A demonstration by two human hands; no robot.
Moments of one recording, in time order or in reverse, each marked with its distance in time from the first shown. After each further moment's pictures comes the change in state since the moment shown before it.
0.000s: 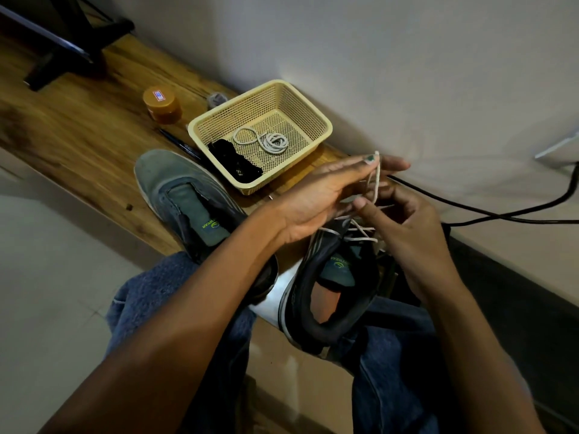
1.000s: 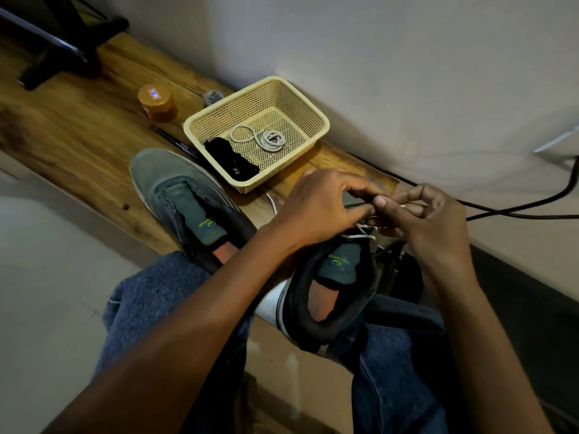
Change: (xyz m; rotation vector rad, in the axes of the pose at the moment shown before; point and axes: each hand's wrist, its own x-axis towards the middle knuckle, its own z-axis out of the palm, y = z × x) left_hand 0.001 -0.020 -0.002 1.068 0.268 0.294; right_hand 0.004 0.006 -0.016 0.065 0.199 0.135
